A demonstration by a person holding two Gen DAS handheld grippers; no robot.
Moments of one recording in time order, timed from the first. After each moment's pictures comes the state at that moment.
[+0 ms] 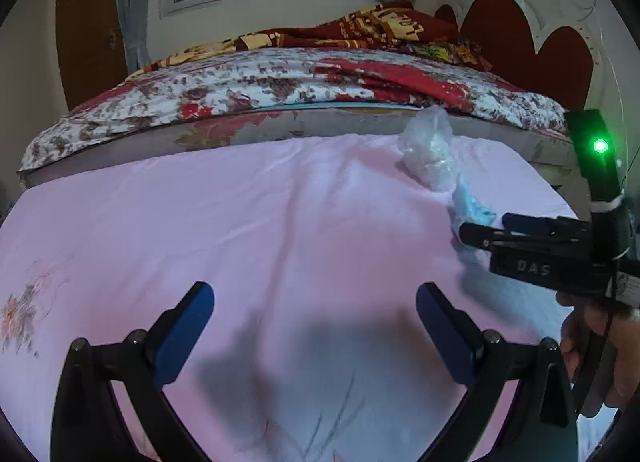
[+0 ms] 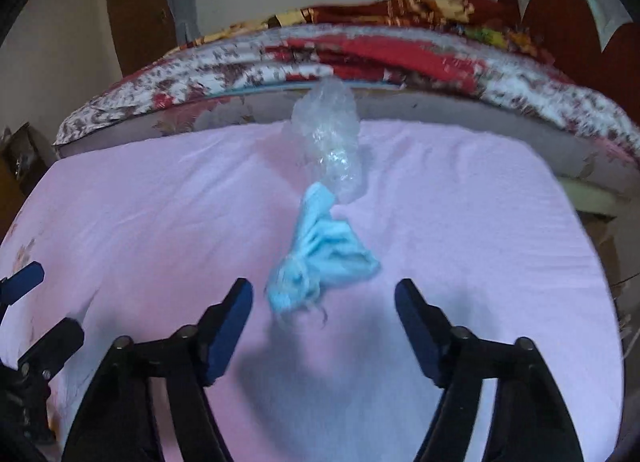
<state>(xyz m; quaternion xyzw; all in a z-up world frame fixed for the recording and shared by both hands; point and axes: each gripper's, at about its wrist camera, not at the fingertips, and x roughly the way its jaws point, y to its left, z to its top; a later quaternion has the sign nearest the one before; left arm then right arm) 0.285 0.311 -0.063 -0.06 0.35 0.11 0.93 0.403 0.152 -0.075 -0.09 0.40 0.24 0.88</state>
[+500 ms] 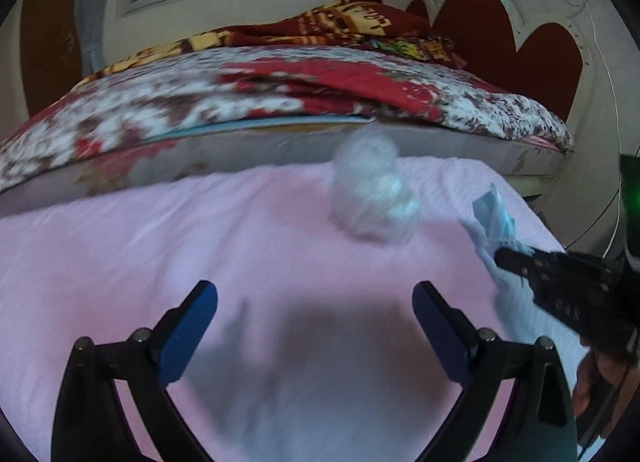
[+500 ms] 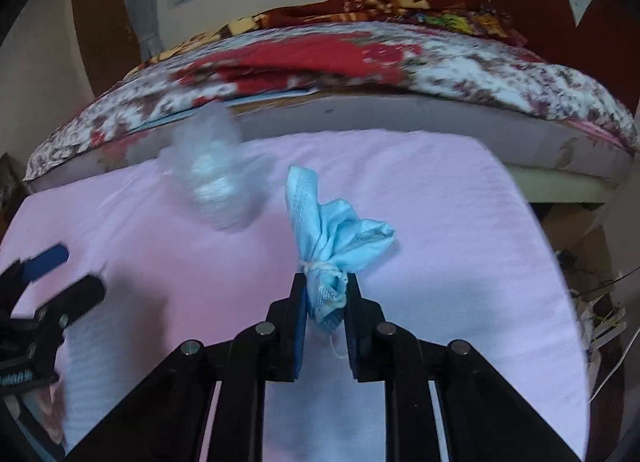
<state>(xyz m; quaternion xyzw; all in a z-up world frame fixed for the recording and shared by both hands) 0.412 0.255 -0.065 -0.07 0.35 0.05 0.93 0.473 0.063 -0.062 -0.07 0.39 0.20 0.90</state>
